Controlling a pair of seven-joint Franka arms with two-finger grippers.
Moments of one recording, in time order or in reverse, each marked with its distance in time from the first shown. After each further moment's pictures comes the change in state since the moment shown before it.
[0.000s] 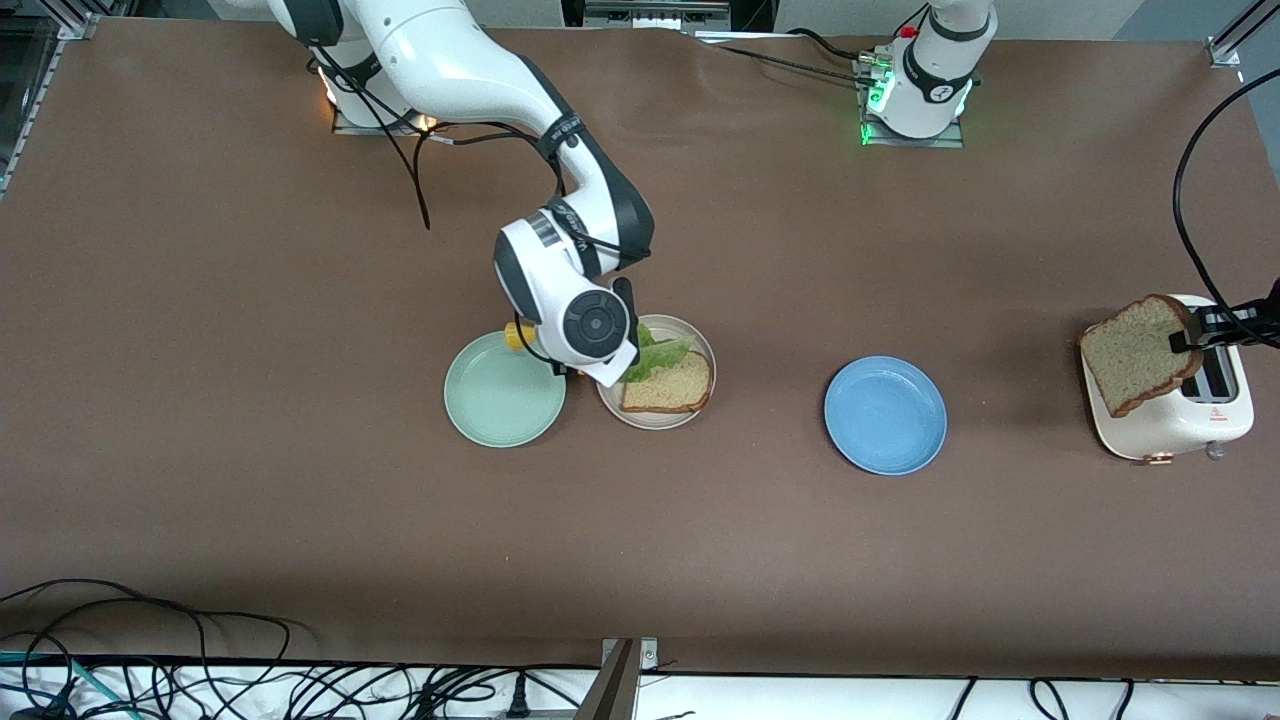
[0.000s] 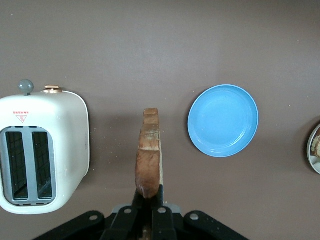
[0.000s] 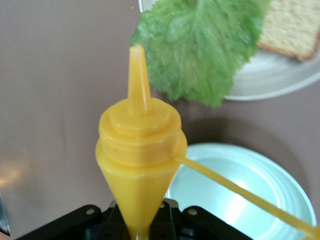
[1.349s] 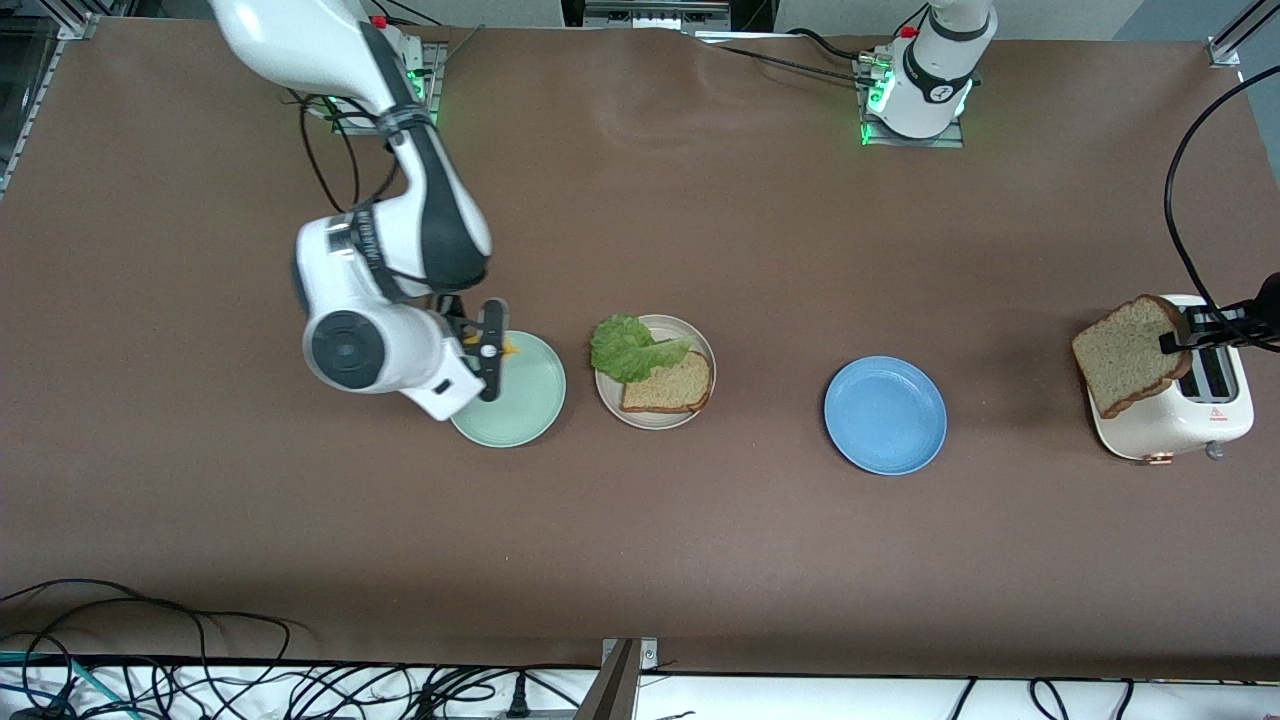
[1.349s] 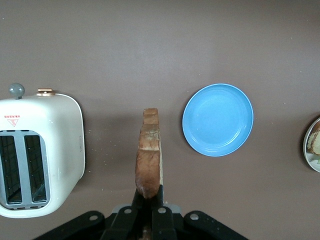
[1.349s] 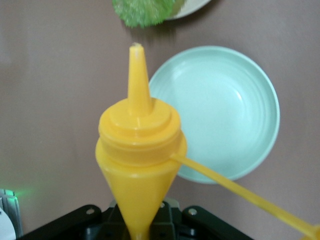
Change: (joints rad) left arm -0.015 0.000 -0.010 0.001 0.000 -0.001 0.000; right arm -0.228 -0.294 -0.007 -0.327 0.103 0.102 -0.083
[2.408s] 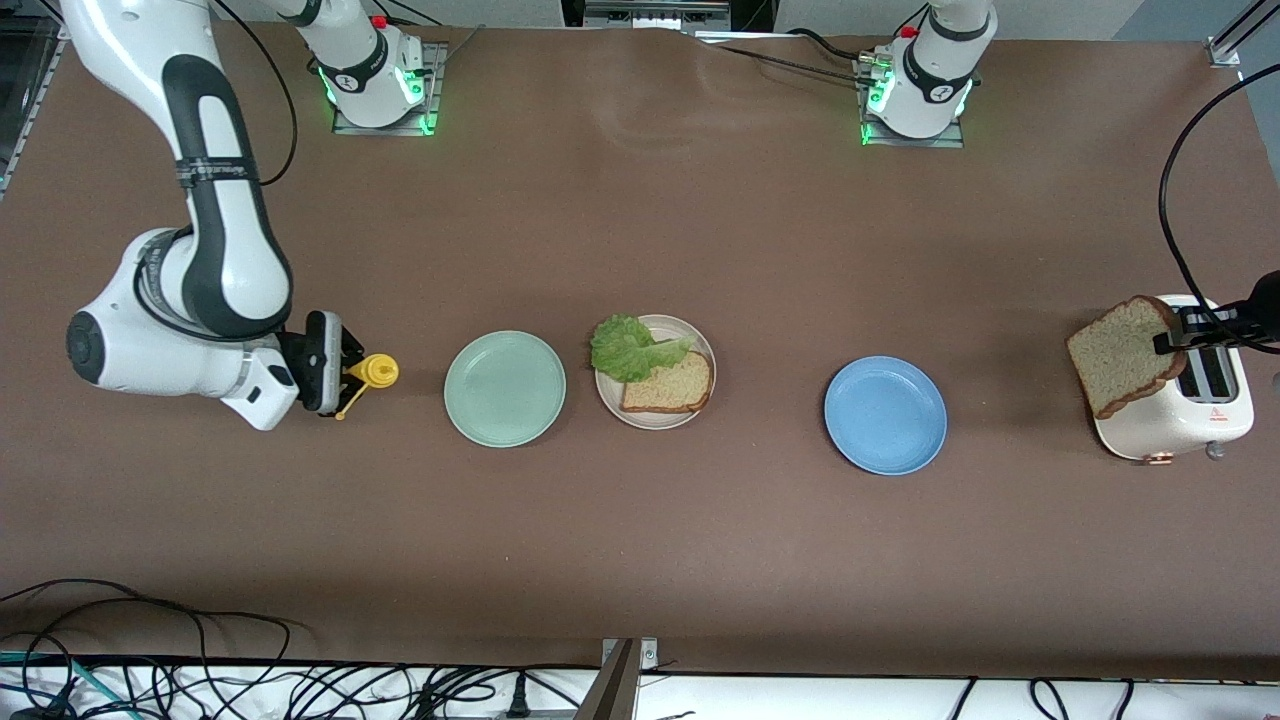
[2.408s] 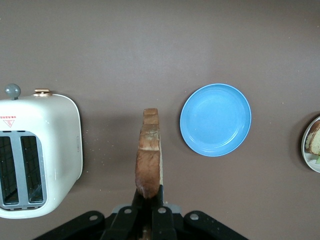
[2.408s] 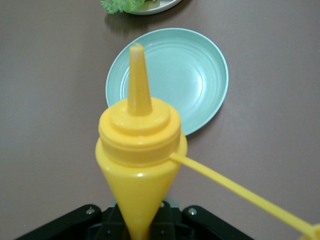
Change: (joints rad) left arm -0.009 0.000 0.000 0.001 0.000 0.000 -0.012; right arm -0.268 -0.104 -0.002 -0.357 0.372 0.308 -0.607
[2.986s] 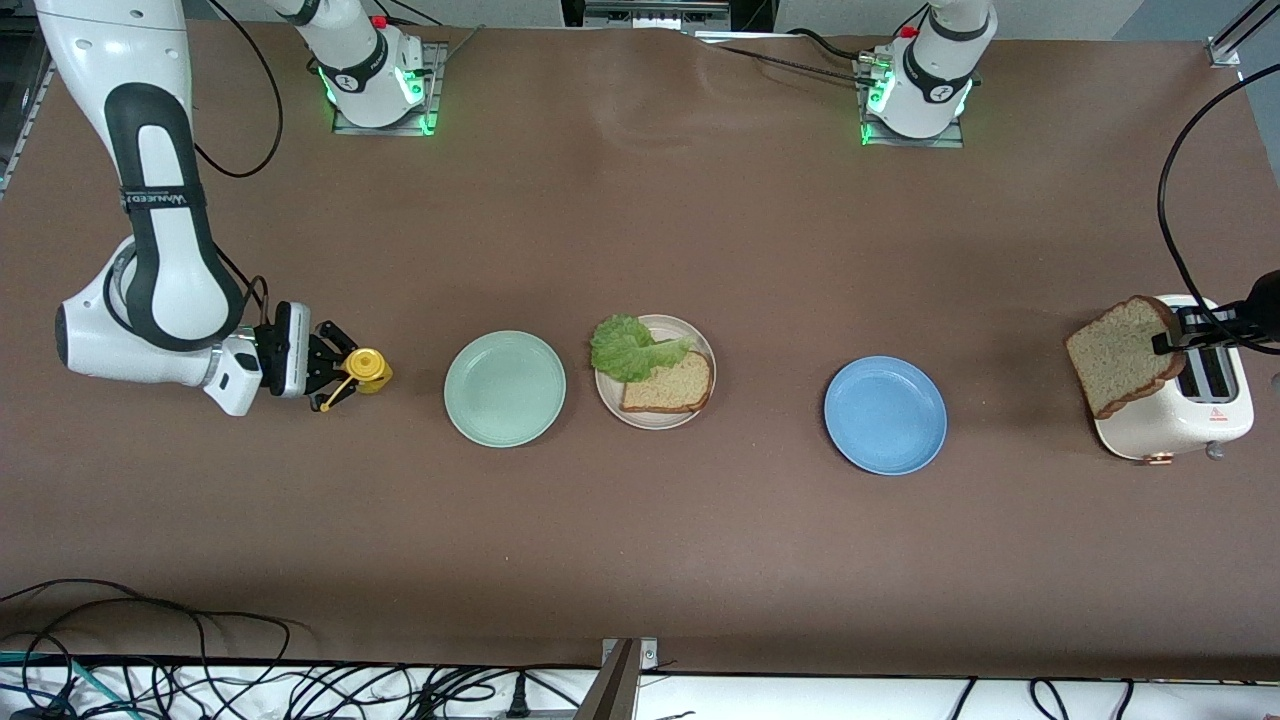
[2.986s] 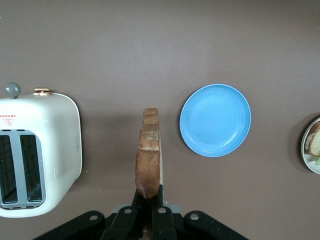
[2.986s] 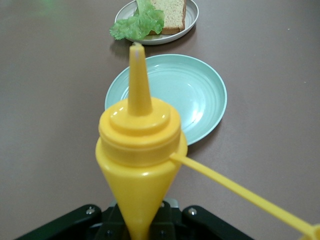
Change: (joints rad) left arm -0.001 0.000 0.000 0.000 0.000 0.000 -0.006; right arm -0.068 0.023 0.000 -0.106 0.259 0.011 -0.321
